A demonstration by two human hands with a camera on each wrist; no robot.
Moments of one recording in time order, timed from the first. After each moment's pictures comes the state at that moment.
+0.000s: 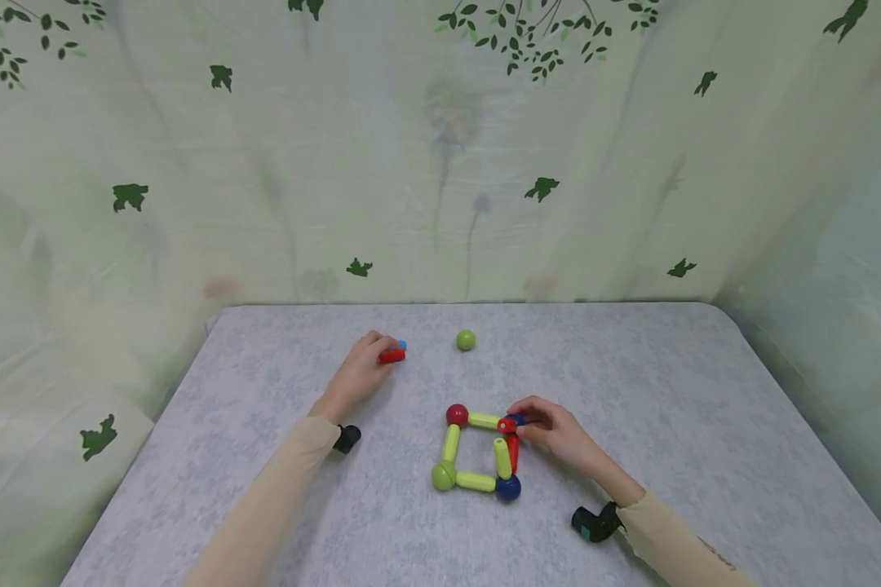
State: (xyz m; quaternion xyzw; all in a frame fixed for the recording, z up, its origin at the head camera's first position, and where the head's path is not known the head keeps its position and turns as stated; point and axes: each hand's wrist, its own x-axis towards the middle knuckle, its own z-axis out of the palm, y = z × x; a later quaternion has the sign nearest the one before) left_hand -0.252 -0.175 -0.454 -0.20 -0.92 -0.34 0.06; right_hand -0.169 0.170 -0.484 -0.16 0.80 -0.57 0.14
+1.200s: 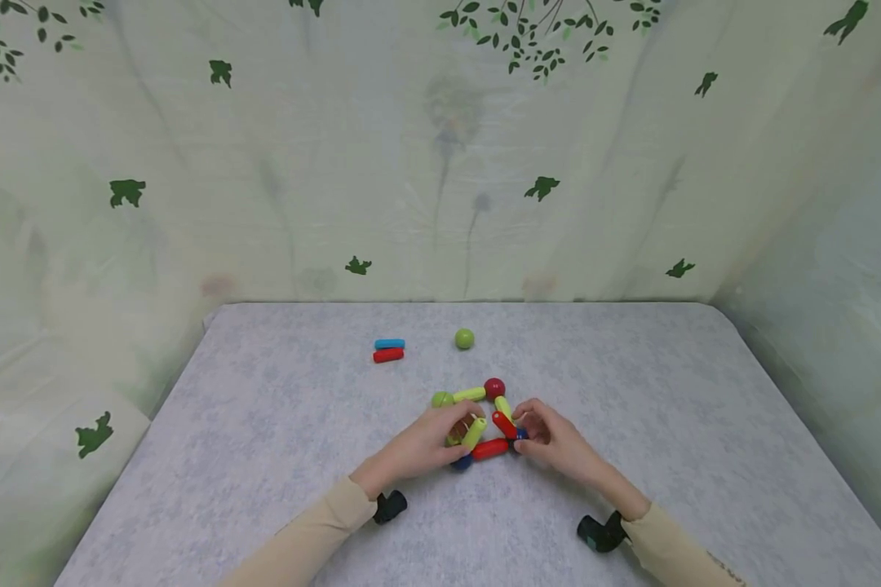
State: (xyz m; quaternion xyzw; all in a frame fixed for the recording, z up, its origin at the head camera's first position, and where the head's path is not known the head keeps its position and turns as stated) left_hand -0.167 -0.086 -0.455 -0.36 -0.85 -0.37 -0.11; right_hand -0.157 0.168 -0.477 -0.17 0.85 -0.49 0.11
